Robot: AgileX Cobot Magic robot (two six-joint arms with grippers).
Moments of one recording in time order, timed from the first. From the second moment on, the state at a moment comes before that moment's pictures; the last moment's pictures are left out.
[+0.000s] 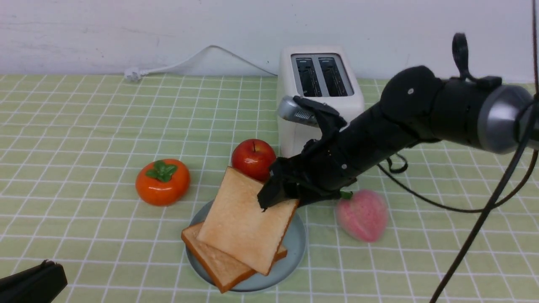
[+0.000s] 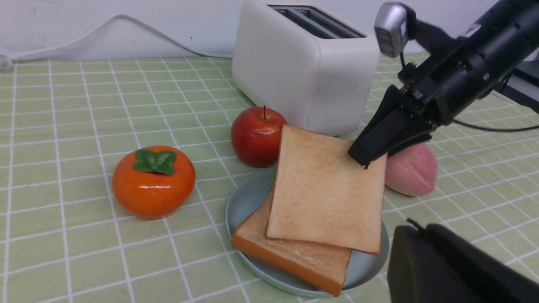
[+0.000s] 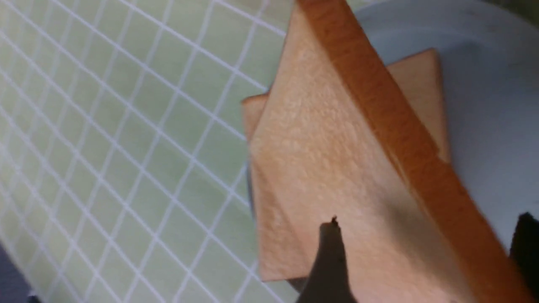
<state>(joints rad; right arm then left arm) 0.46 1.88 -1.46 0.73 0.82 -0.28 -0.40 0.21 -0.31 -0.30 0.34 0.11</state>
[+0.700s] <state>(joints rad) 0.46 1.17 -1.26 0.12 1.17 0.12 -0.40 0.21 -0.31 -0.30 0.35 0.11</state>
